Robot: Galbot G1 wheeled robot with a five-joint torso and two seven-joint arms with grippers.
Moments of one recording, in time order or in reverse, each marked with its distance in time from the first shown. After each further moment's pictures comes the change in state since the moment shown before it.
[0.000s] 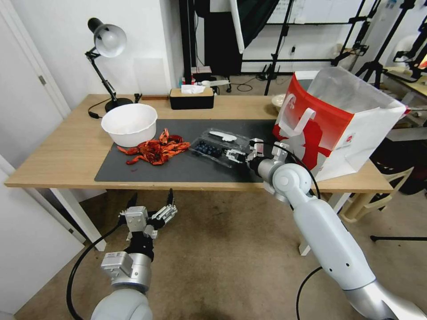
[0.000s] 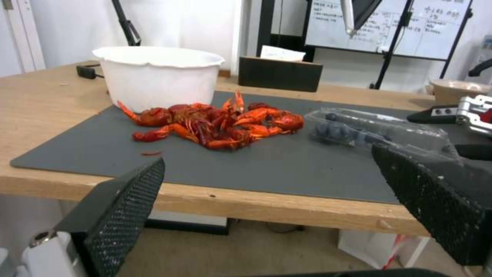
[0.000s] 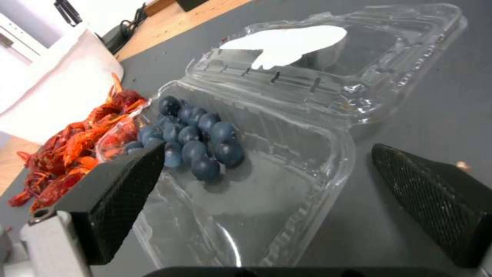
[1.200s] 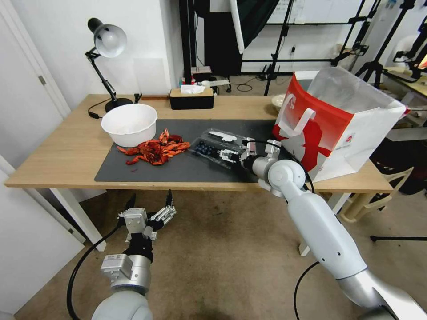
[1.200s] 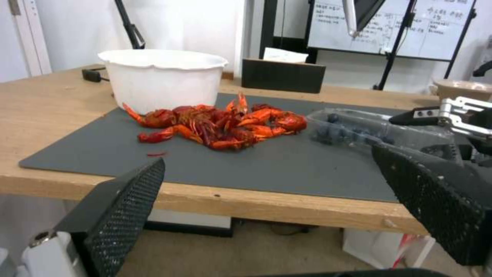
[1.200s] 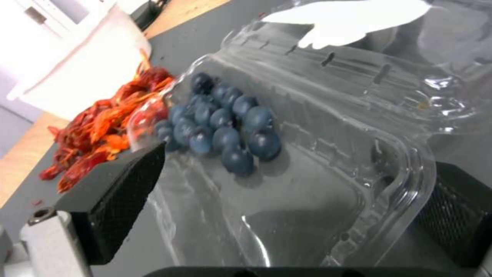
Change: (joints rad) left arm 0.010 -0.004 0.001 0.008 0.020 -0.024 -0.003; right arm 0.039 0.012 -0.038 -0.067 -0.019 -0.040 -0.120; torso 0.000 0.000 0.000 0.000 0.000
